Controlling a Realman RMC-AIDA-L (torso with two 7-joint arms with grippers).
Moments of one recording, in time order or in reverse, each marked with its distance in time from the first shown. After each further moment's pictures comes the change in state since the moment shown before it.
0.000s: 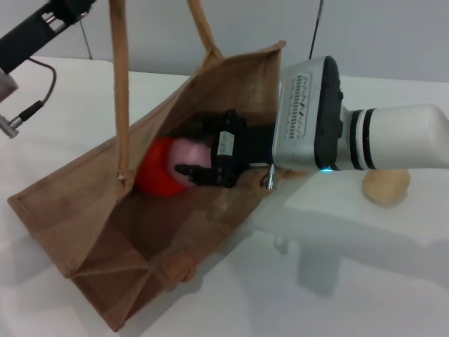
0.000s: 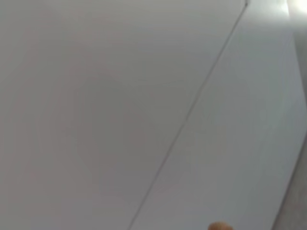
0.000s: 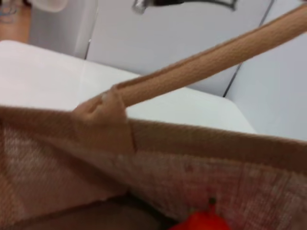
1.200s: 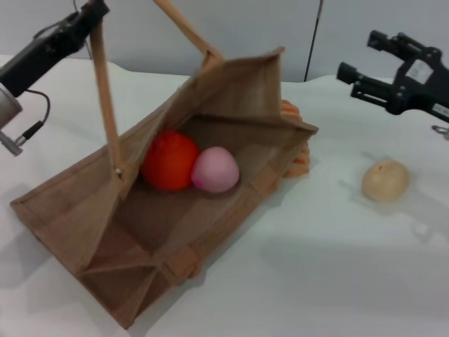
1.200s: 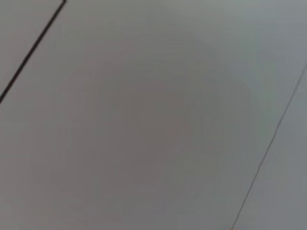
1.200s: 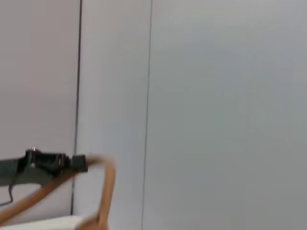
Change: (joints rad) left arm 0.039 -0.018 -0.002 -0.066 -0.021 0.274 0.193; right arm -0.327 -0.079 0.746 0.076 0.020 -0.488 -0.076
